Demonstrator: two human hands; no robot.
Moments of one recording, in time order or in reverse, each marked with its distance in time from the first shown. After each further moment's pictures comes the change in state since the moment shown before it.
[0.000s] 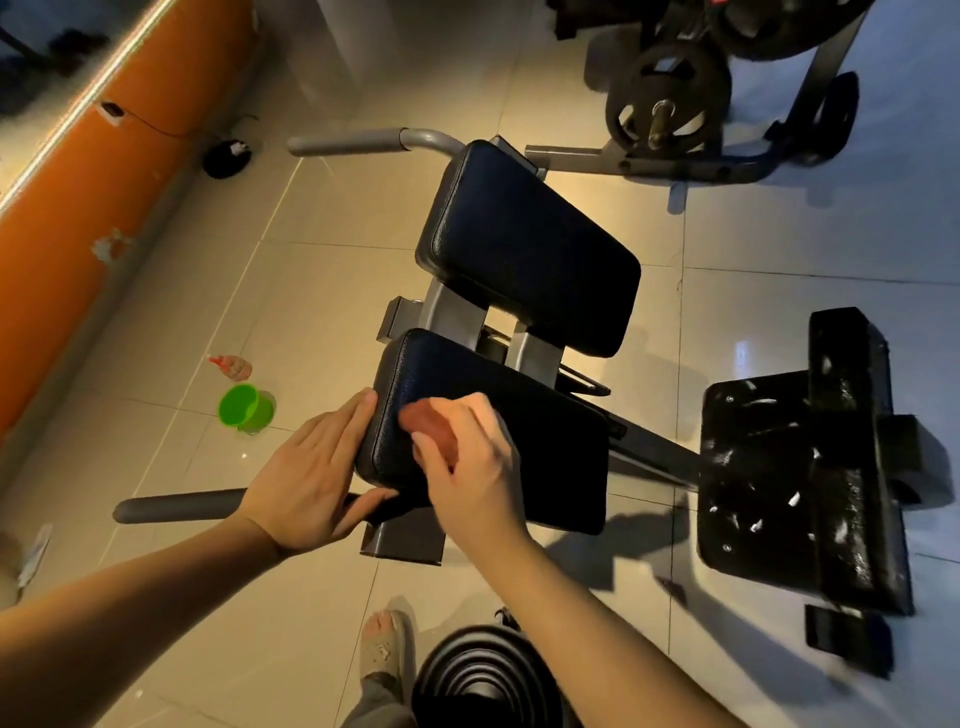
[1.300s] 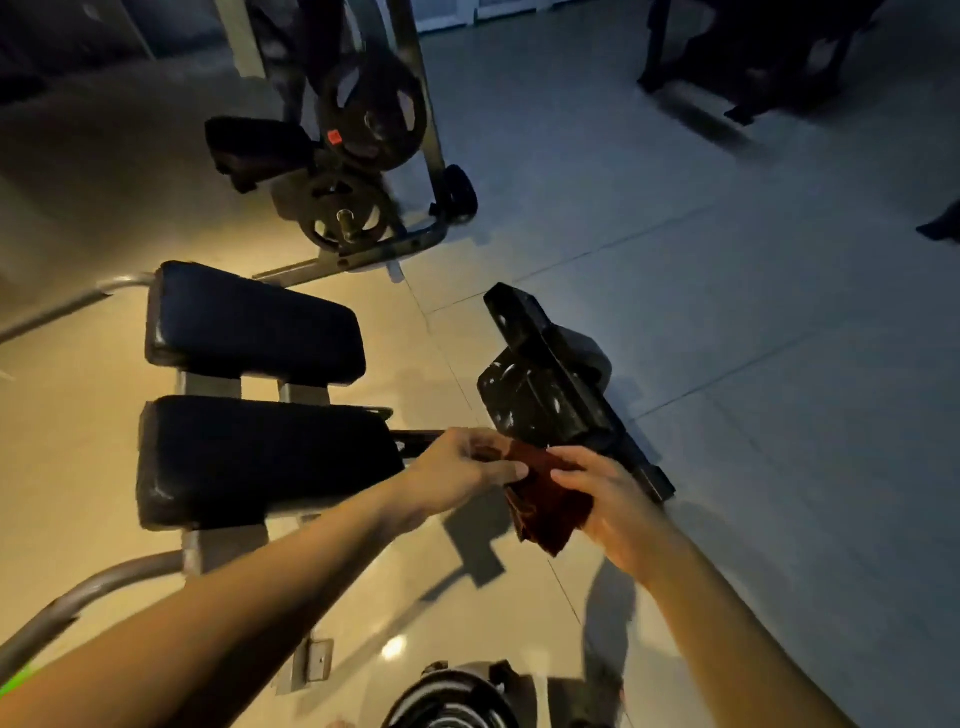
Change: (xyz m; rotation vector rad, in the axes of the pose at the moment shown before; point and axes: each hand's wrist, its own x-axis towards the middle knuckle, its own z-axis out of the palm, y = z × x) left_hand 0.072 0.315 -0.031 -1.111 -0.700 0.058; right_hand -0.246 0.038 -0.240 0.782 0.384 0.680
